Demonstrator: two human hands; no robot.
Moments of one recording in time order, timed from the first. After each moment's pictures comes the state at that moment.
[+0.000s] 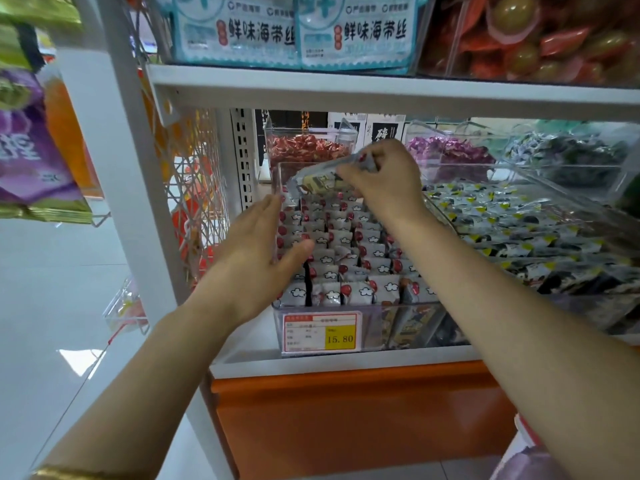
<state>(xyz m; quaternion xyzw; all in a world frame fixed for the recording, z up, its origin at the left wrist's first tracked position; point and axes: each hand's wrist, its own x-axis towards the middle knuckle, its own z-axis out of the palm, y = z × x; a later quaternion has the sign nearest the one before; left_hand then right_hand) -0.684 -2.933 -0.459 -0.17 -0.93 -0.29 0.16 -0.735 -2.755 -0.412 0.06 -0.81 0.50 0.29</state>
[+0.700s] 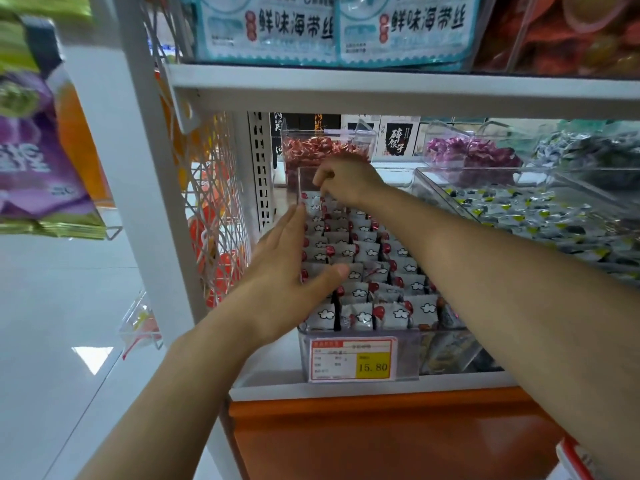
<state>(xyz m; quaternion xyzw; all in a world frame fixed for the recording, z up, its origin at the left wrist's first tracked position) -0.693 -2.937 -0.465 -0.20 -0.91 -0.37 0.08 -0.830 -2.795 -0.415 0.15 -0.95 0.24 0.14</state>
